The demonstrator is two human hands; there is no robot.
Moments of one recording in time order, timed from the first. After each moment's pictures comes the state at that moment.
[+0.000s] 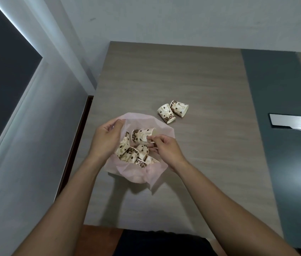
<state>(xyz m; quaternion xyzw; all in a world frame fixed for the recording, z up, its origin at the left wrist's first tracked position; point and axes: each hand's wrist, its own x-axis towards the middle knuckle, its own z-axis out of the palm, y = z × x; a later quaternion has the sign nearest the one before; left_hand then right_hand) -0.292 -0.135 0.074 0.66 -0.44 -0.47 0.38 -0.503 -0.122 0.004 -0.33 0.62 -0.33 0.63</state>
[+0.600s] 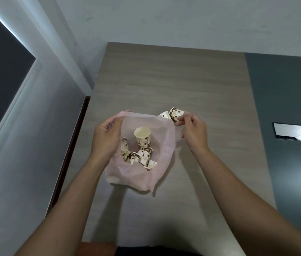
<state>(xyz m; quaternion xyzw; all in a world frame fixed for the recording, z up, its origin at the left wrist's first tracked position) -0.317 -0.193 0.068 0.65 -0.41 -0.46 0.45 -0.588 -0.229 -0.004 -0.35 0.69 -0.46 0.44</state>
